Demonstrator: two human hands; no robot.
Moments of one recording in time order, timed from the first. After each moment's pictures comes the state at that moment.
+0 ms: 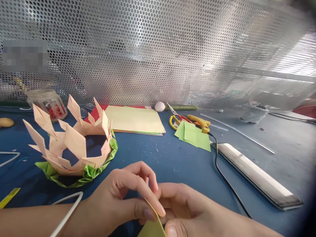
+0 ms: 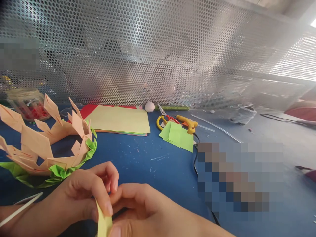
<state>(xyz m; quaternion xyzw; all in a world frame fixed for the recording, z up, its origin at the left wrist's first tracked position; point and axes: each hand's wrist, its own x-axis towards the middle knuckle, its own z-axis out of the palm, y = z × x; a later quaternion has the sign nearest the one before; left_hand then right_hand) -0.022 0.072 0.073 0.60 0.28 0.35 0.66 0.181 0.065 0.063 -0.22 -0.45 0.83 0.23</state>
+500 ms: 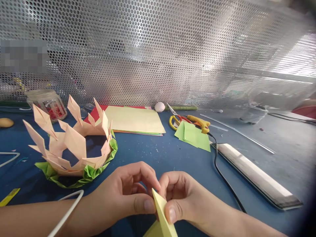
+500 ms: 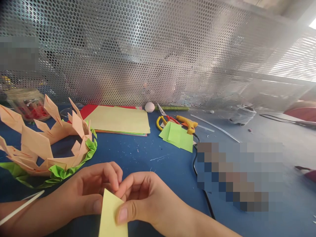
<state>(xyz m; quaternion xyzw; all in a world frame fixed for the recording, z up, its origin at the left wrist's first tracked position) -0.022 0.081 0.060 0.54 0.25 0.33 0.74 0.177 0.078 0.054 -0.28 -0.39 0.82 0.31</state>
